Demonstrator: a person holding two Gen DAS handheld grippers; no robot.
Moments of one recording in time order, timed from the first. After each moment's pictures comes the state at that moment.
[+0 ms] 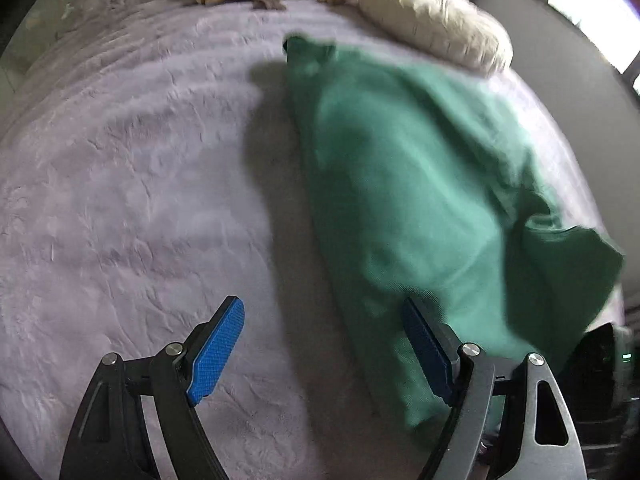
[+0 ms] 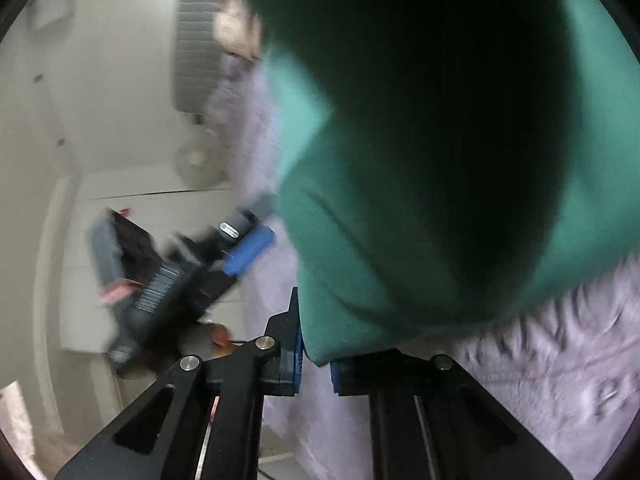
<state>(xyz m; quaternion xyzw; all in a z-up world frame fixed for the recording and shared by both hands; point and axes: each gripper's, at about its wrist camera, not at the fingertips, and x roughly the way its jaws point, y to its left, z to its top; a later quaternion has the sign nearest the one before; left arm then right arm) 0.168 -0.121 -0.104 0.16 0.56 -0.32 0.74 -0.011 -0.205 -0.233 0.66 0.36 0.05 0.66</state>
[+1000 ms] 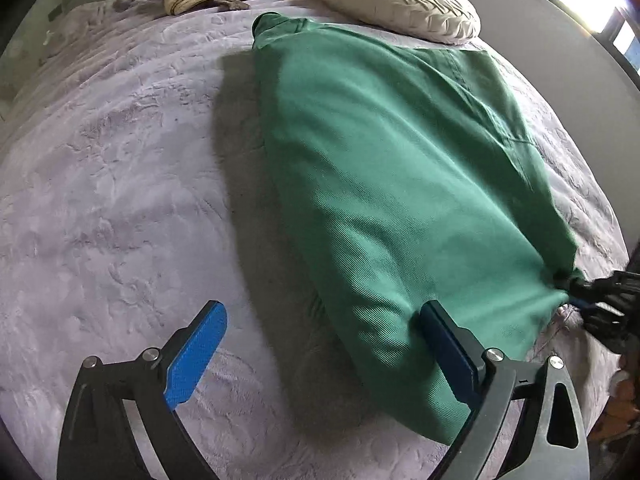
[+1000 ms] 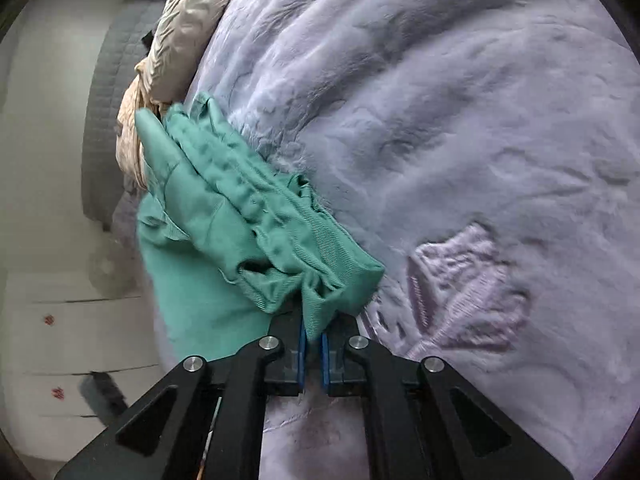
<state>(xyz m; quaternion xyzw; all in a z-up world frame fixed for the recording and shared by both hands) 0.123 -0.131 -0.107 0.19 0.54 -0.35 0.74 -0.116 -0.334 -0.211 0.64 0.34 -0.20 0.66</state>
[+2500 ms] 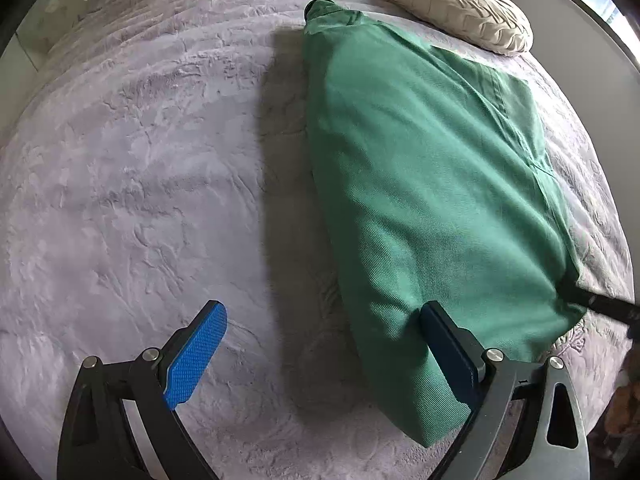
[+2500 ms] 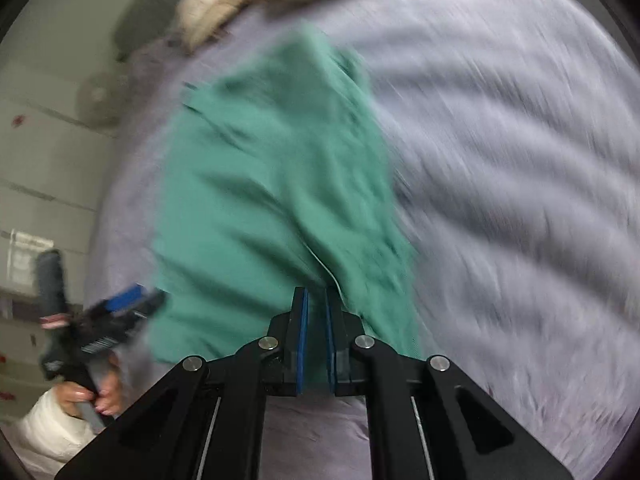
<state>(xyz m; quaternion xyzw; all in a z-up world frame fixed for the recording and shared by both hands) 0.129 -0.132 -0.100 0.16 0.59 -0.26 0.75 -0.056 -0.357 -0.167 0.41 0.52 -0.08 0.74</state>
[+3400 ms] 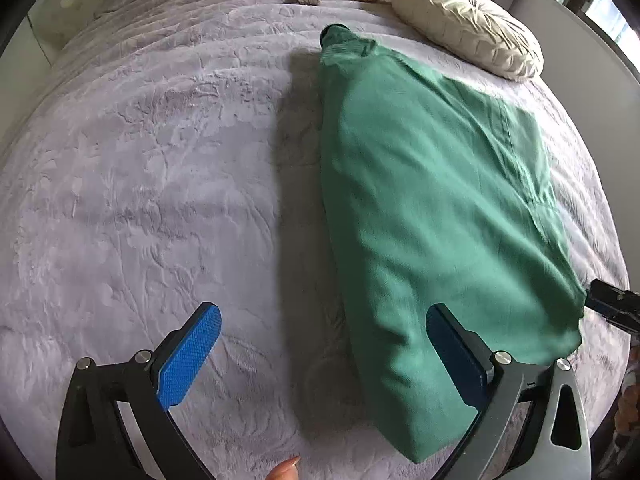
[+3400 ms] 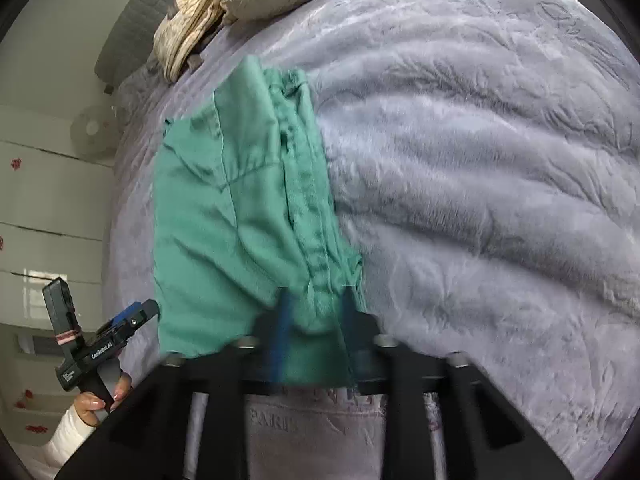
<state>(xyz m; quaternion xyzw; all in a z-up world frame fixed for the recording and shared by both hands) 0.145 -0.134 -0.084 0.14 0.58 -0.25 0.77 -0.066 -0.399 -0.142 0.45 0.48 -0.10 0.75</state>
